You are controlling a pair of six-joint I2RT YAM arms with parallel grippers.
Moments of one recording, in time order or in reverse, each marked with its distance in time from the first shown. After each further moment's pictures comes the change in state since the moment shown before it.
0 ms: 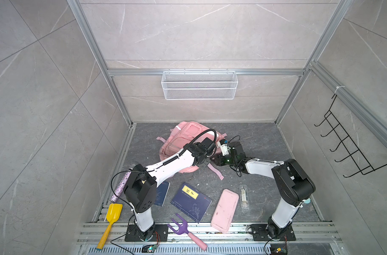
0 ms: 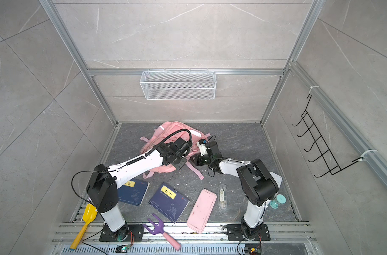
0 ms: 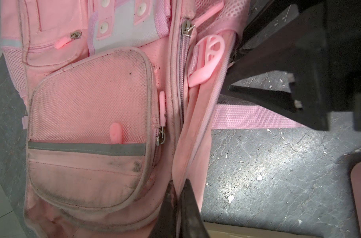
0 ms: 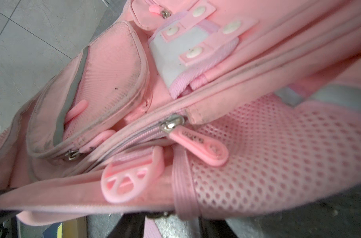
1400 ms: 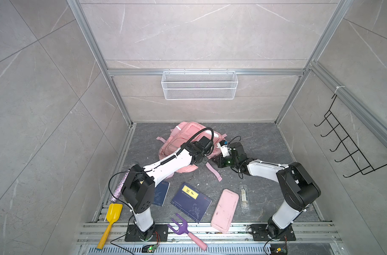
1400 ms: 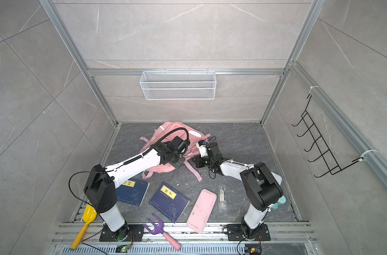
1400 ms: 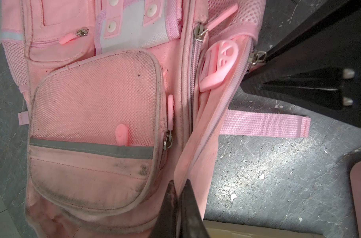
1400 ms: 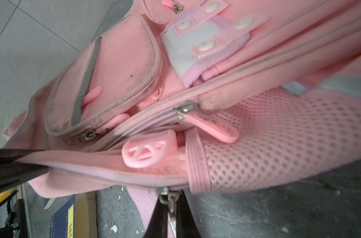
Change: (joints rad) left arm 0.040 -0.013 -0.012 0.004 0.025 0.001; right arm 0.016 -0.075 -0.031 -0.075 0.000 -0.026
